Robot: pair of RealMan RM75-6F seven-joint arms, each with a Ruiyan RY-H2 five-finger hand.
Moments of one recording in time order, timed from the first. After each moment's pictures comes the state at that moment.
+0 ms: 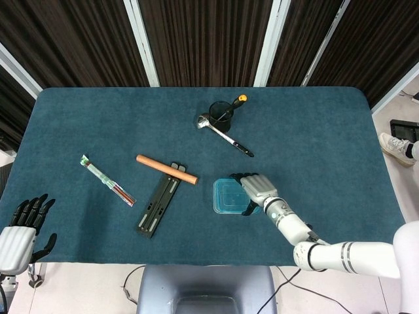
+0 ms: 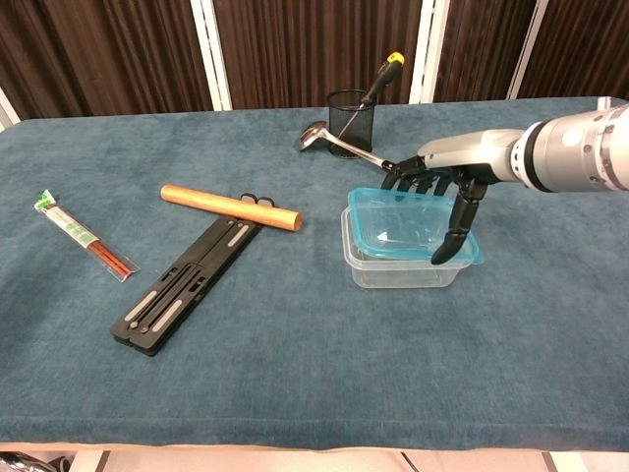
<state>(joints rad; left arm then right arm) -0.09 -1.12 0.01 -1.57 1.60 1.52 0.02 1.03 -1.35 0.05 -1.68 -0.53 0.78 -0.40</state>
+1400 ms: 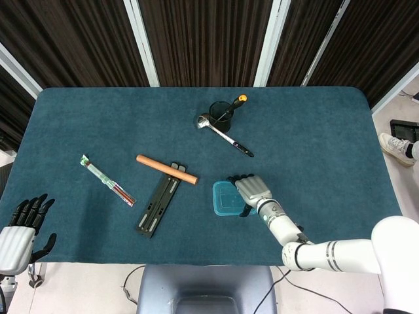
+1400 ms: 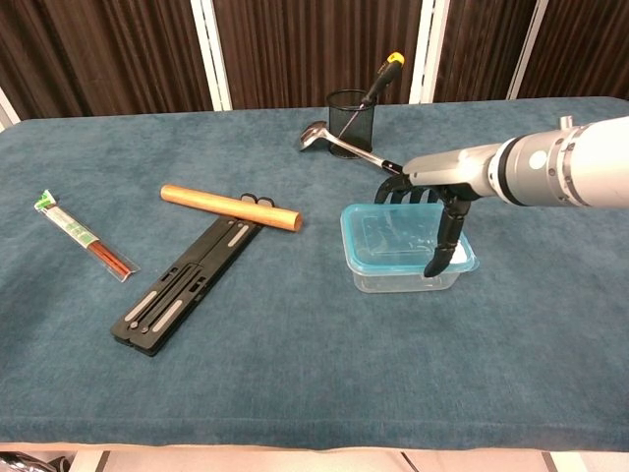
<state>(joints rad) -0.09 -1.12 0.01 -1.57 1.61 1.52 0.00 1.11 -1.42 0.00 -1.66 -0.40 0.85 -0.58</state>
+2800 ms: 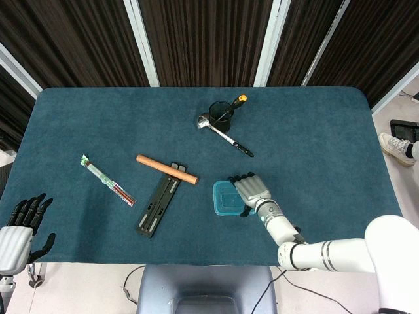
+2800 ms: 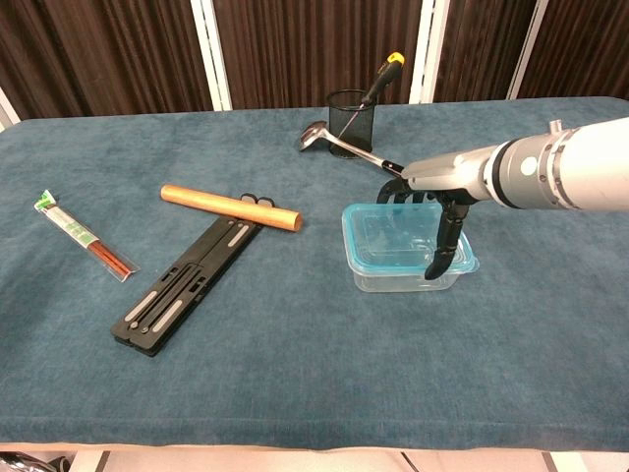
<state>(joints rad) -0.09 -1.11 0.00 -1.56 1.60 1.52 -0.03 1.14 -1.44 -0.01 -1.66 -0.33 0.87 -0.69</state>
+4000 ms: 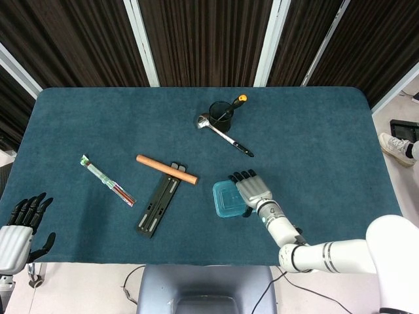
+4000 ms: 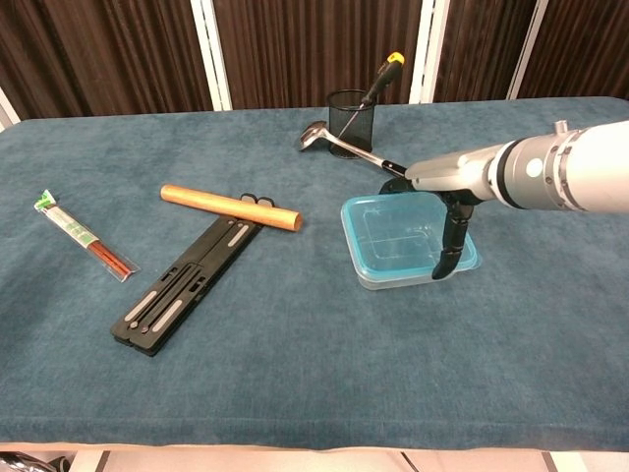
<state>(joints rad) -0.09 -1.11 0.00 -1.56 1.61 1.53 -0.06 1.13 -1.44 0.00 -1.67 -0.36 0.91 -0.70</state>
